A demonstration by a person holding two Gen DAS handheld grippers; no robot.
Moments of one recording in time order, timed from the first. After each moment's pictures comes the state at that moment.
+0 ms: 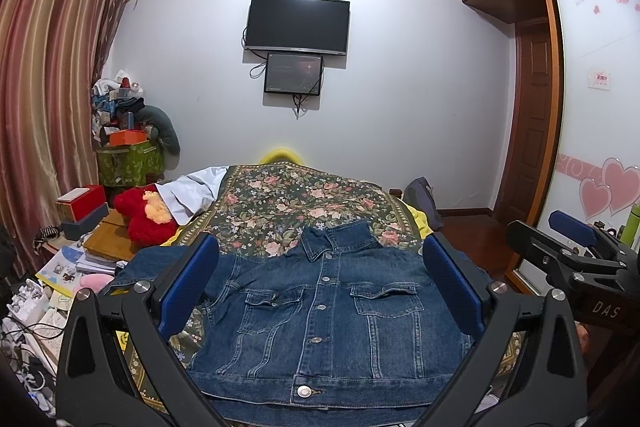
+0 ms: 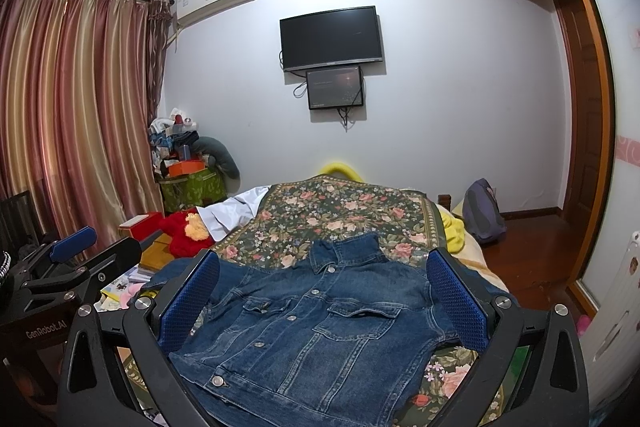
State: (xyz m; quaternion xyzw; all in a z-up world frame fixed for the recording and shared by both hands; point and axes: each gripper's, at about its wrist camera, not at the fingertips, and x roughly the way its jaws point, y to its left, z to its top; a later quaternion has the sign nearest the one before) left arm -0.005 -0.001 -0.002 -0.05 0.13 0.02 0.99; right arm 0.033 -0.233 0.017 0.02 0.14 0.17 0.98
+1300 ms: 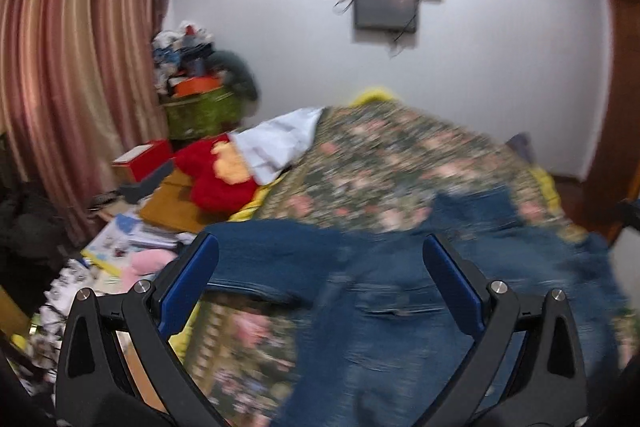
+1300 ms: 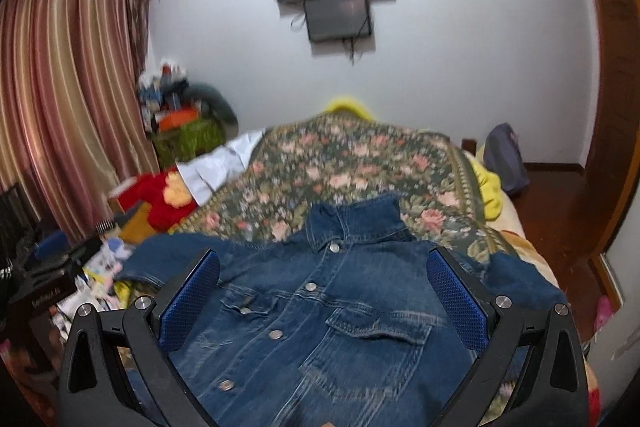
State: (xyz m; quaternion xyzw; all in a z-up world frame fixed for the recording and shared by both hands) left arm 0.169 0.140 -0.084 -0.03 0.25 0.19 0.95; right arm 0.232 -0.179 -0.037 0.02 0.27 0.19 0.94
